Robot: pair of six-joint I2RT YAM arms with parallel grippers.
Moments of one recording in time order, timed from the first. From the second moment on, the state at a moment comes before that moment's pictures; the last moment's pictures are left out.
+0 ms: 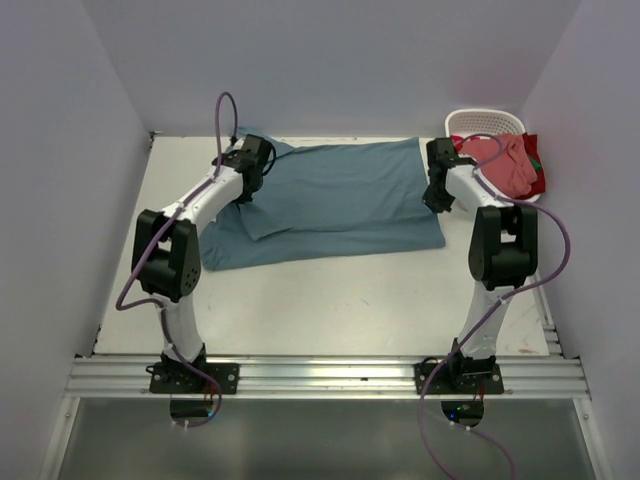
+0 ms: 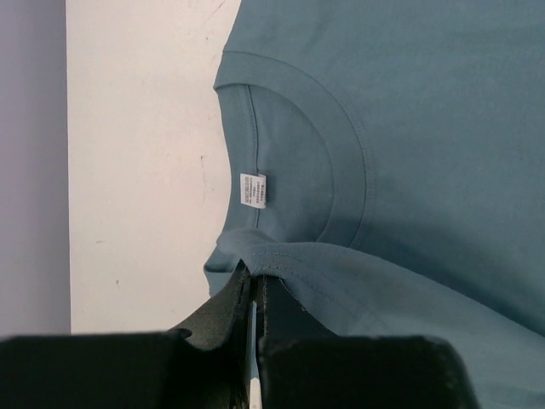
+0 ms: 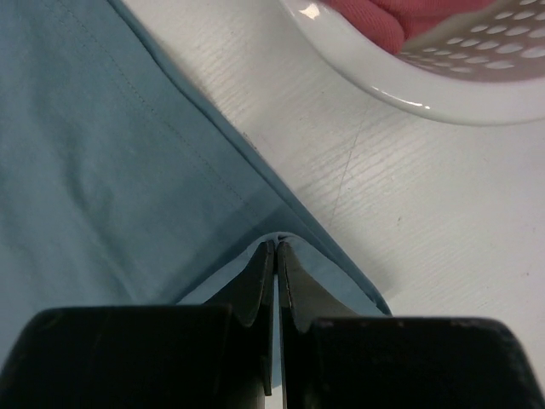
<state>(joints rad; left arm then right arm) -0.33 1.92 1.57 -0.78 -0.66 -0.25 0.08 1.98 1.53 -0.71 0.38 0.64</state>
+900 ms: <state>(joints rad) -0.31 1.88 1.55 -0.75 -0.60 -0.27 0.08 1.81 1.33 -0.60 0.37 0.62</state>
